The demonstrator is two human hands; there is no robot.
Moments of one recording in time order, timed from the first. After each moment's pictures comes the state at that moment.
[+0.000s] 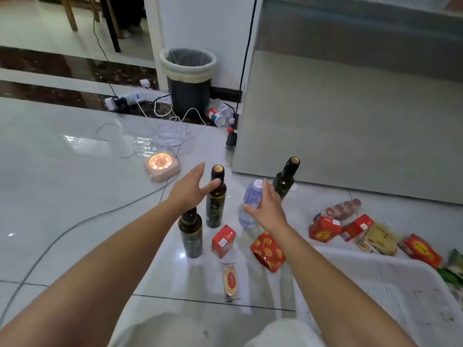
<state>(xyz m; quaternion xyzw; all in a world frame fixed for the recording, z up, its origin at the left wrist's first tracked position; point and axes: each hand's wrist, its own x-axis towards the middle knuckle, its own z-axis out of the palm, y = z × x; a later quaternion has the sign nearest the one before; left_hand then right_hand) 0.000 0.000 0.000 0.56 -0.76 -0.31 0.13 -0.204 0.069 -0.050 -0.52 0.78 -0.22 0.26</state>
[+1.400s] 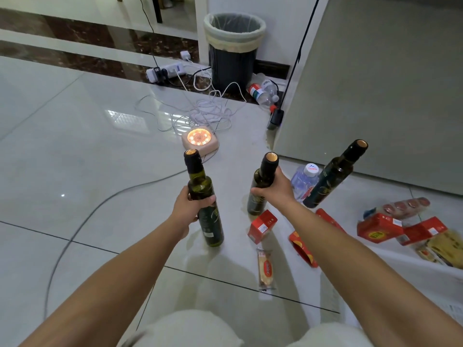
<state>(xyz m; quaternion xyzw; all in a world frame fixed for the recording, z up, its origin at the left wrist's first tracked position) 0.092 0.041 -0.083 0.63 -0.36 -0.60 0.34 -0.131 0.019 -0.081 -0.51 0.72 -0.31 0.35</state>
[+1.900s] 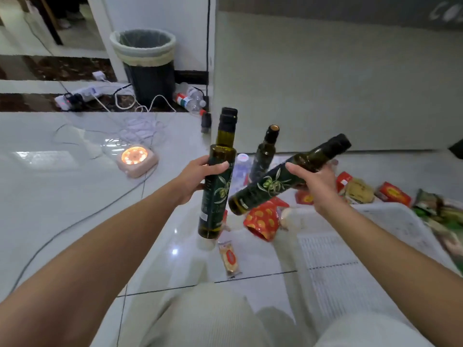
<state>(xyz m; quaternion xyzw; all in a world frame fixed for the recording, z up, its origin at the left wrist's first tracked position) -0.033 0.020 0.004 0.41 -0.59 -0.67 0.18 -0.261 0.159 0.018 -0.23 0.72 -0.58 0.30</state>
